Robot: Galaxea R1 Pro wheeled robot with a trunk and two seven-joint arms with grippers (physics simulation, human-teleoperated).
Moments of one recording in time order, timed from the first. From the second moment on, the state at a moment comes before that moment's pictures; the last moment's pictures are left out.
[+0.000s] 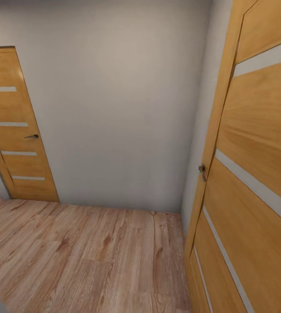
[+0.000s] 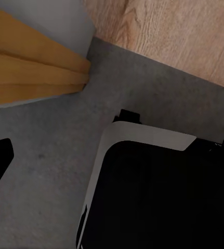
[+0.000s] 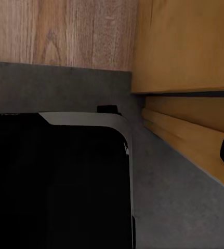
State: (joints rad) left arm -0.20 0.03 0.03 0.00 0.20 -0.08 0.10; right arm -0.10 -0.02 0.14 0.03 -0.17 -0.26 -0.03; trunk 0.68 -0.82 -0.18
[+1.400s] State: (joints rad) left arm -0.20 0.03 0.03 0.00 0.21 -0.08 0.10; right arm -0.10 -0.02 0.14 0.03 -0.17 -0.26 -0.03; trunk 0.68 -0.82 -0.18
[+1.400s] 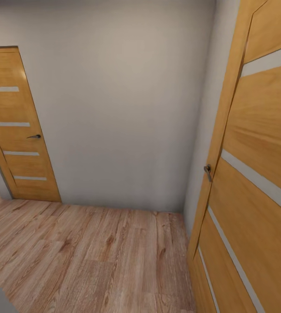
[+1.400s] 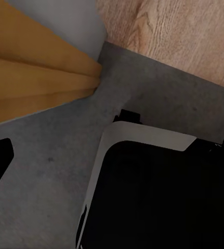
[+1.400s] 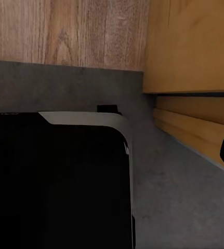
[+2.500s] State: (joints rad) left arm -0.20 0.03 0.03 0.00 0.21 -0.08 0.10; right arm -0.10 -0.02 0.14 0.03 -0.17 -0.26 -0.03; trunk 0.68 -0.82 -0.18
